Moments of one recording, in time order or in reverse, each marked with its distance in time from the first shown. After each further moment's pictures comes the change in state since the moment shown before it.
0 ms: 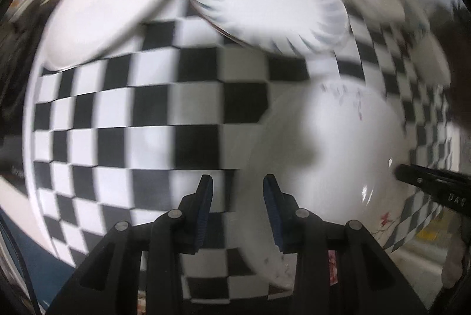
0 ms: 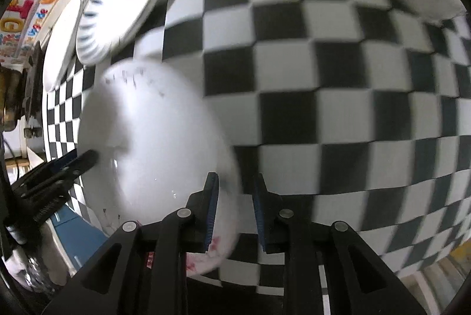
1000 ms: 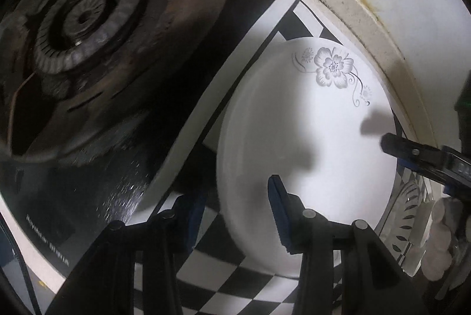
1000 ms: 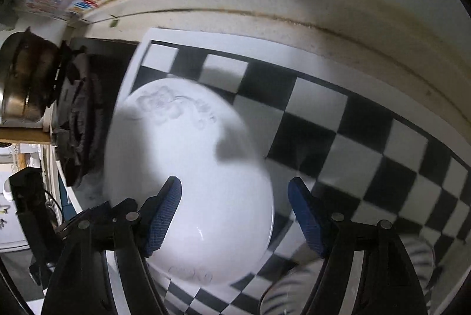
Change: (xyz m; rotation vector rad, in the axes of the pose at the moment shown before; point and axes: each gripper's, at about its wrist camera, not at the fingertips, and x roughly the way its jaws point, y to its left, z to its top) left arm 0.020 0.248 0.121 -0.570 -0.078 -0.105; right arm 0.103 0.333 0.278 -0.412 0.106 0.108
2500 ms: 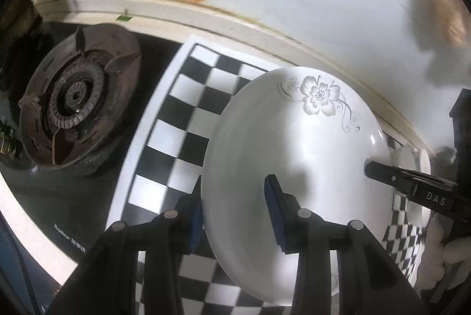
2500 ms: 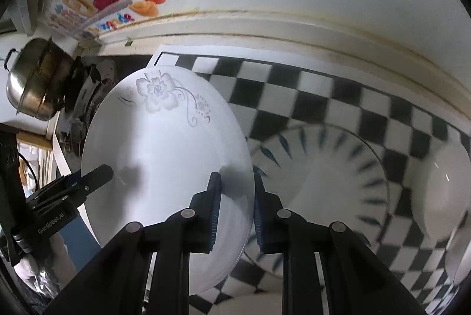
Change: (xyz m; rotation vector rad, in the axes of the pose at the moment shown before) left arm -0.117 -0.064 -0.074 0.306 -0.179 -0.038; right arm -0.134 -0.034 -0.157 0.048 -0.256 -0.057
